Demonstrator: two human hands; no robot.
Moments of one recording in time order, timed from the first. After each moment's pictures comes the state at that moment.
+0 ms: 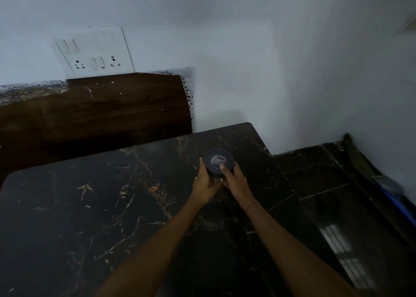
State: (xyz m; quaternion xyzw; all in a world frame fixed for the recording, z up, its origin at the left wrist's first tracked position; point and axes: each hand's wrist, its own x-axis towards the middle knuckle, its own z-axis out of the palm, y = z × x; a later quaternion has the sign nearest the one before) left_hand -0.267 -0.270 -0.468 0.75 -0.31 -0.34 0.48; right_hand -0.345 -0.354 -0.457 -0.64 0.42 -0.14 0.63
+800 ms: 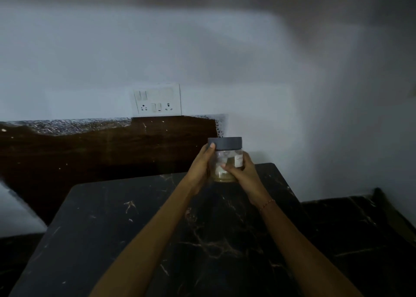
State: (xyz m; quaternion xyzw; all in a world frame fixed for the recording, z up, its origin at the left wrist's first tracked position) left_hand -0.222 -0.195 -0.292 0.54 -0.23 -0.35 0.73; right_hand -0.308 -0.298 -0.316 -0.68 0.23 -0.23 0.66
